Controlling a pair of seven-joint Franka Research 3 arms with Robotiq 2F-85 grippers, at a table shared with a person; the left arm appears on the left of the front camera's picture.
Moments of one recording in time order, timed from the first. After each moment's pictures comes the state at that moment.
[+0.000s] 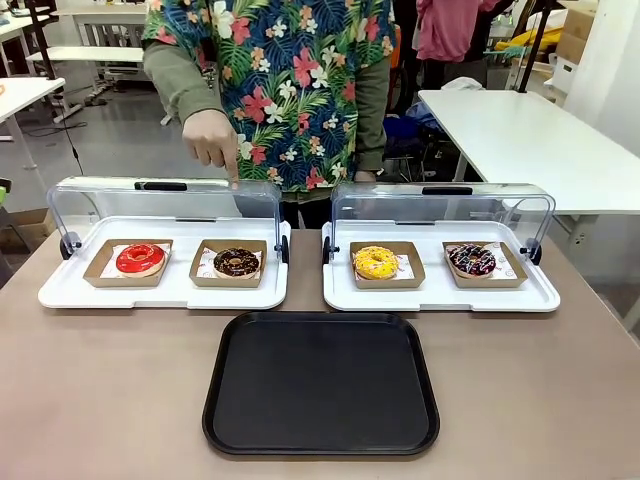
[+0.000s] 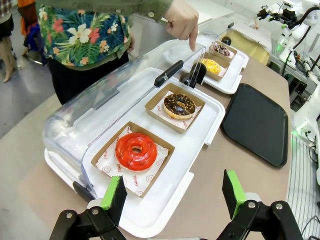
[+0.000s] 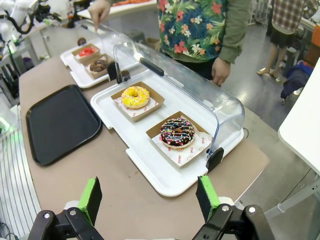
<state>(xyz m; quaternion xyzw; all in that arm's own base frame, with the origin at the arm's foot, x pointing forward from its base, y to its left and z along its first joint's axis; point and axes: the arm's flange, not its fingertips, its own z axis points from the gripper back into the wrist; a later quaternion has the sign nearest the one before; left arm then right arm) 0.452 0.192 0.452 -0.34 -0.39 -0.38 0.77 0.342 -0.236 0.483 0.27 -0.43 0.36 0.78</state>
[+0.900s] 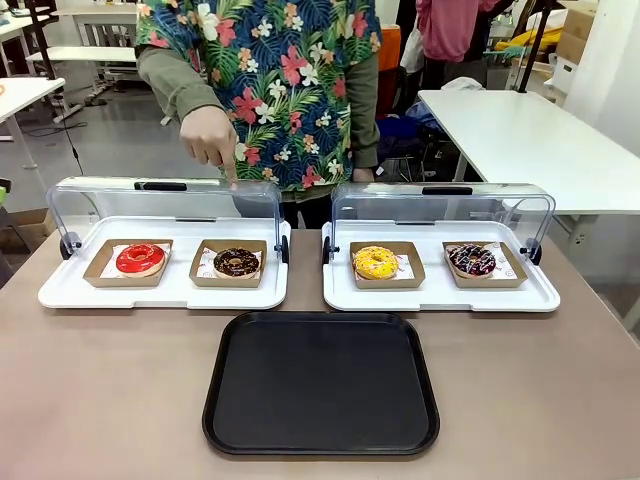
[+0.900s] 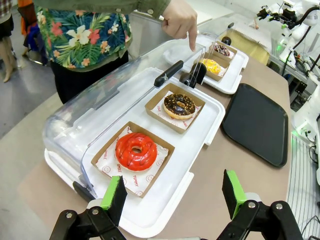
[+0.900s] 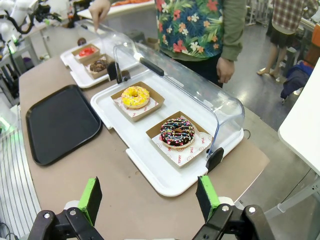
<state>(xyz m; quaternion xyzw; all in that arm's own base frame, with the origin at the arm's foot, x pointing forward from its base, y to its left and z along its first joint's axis) 0.452 0.192 0.452 -0.34 -0.39 -0.38 0.77 0.342 -0.236 0.483 0.27 -0.43 0.36 0.78</state>
